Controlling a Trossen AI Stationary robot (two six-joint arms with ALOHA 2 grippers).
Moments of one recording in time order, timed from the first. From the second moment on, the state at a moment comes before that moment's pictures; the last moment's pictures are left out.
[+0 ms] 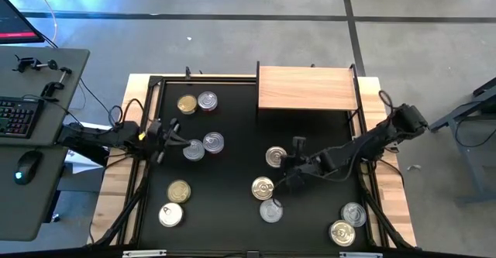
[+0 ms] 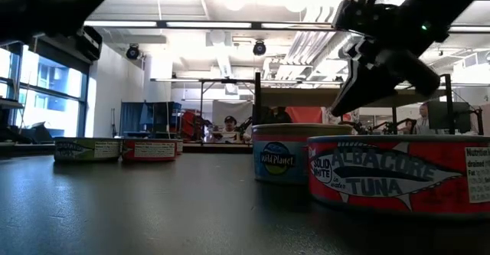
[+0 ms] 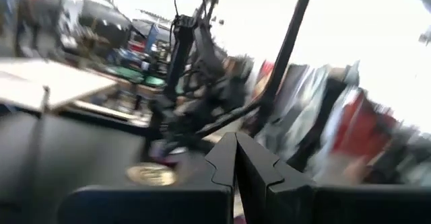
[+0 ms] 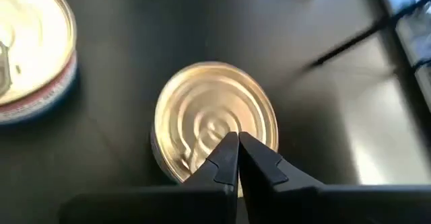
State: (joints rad) left arm -0.12 0.06 0.01 0.28 0.00 -0.37; right arm 0.38 1.53 0.81 -0.35 0.60 0.24
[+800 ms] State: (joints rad) left arm -0.11 0.88 0.27 0.37 -0.25 0.00; right arm 0.21 1.68 0.76 0.23 0.33 -0.07
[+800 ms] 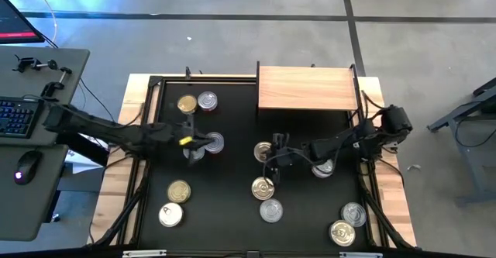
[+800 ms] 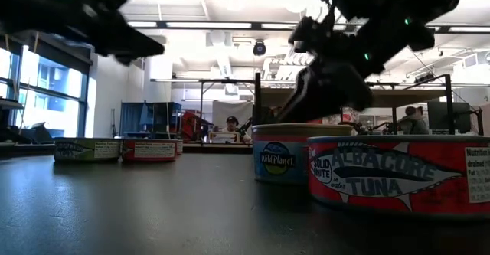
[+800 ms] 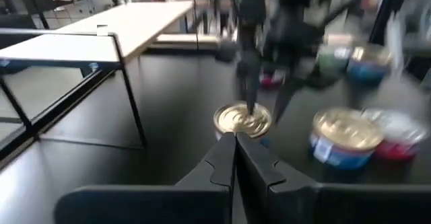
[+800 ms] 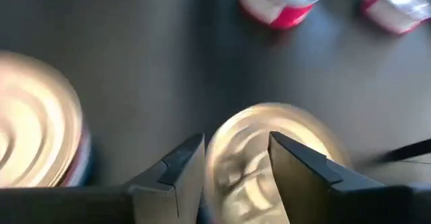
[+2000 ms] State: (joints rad) left arm -0.04 1.95 1.03 0.24 0.01 0.70; right arm 0.40 1.53 0.65 0.09 0.47 0.00
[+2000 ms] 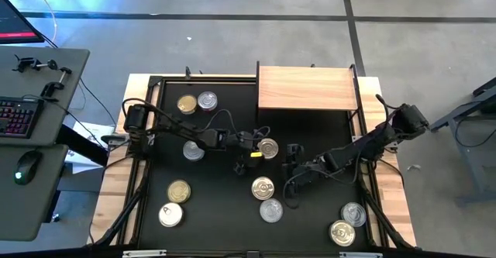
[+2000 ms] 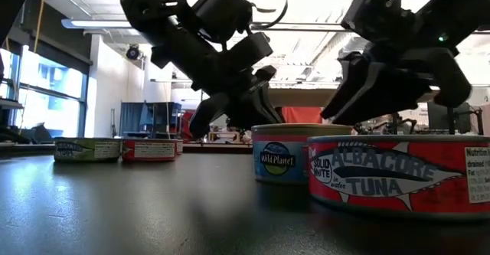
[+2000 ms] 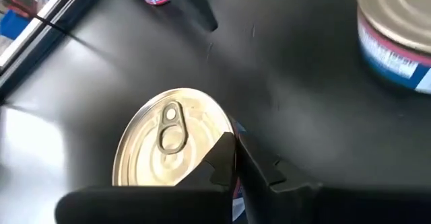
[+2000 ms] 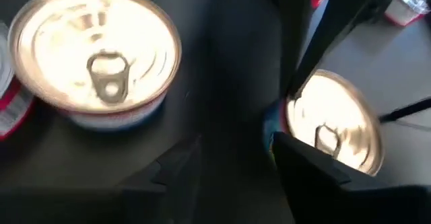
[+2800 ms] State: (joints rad) left arm 0.05 1.88 1.02 0.32 0.26 0.45; right arm 0.37 1.71 0.65 0.29 0.76 -0.30
